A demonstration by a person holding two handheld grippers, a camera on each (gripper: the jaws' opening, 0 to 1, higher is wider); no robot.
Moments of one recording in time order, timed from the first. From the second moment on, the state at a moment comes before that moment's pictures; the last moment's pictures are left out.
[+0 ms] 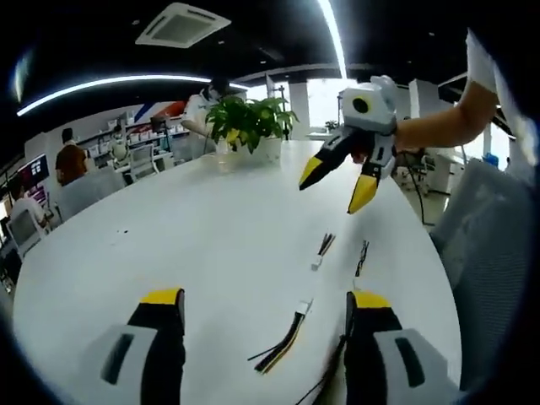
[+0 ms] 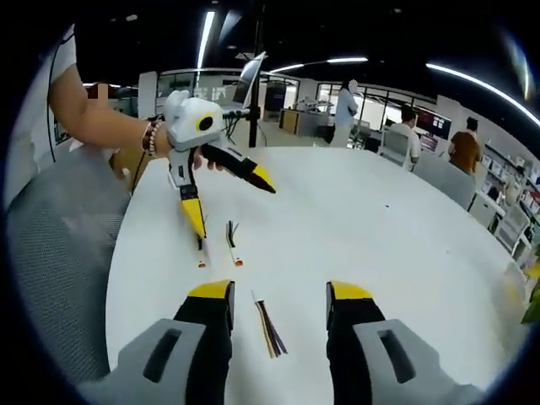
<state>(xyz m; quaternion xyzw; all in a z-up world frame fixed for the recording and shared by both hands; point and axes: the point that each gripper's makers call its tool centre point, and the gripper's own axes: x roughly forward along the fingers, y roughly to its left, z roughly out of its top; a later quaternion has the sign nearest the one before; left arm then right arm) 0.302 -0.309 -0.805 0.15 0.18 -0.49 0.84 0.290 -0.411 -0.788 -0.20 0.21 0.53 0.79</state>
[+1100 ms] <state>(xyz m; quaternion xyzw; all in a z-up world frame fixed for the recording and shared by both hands) 0.288 -0.325 -0.838 0.13 0.20 -0.55 0.80 0.287 -0.395 -0.839 -0.20 0.24 0.58 0.75</state>
